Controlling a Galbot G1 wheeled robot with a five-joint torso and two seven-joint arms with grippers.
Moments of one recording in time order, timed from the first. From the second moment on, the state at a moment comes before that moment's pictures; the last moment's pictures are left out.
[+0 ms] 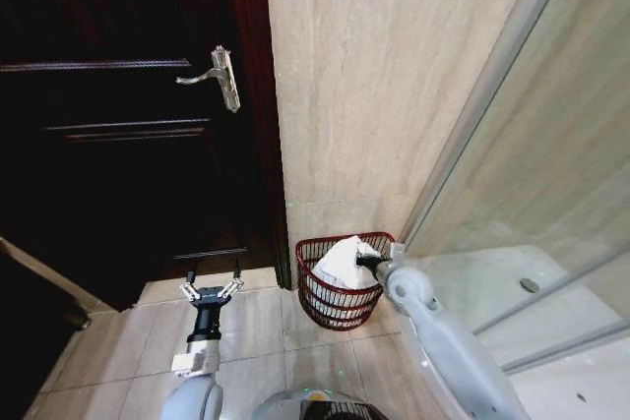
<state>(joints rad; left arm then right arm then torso) 1.75 -1.55 -0.65 -2.05 -0.04 -0.46 -0.06 -0.93 1.13 0.10 1.73 1.01 -0.71 0.51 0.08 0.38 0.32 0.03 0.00</state>
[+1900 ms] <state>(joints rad) 1.77 -1.56 -0.63 -2.08 -0.05 -0.47 -0.05 -0.89 1.11 0.11 1.72 0.90 -0.71 0.58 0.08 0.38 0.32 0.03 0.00</state>
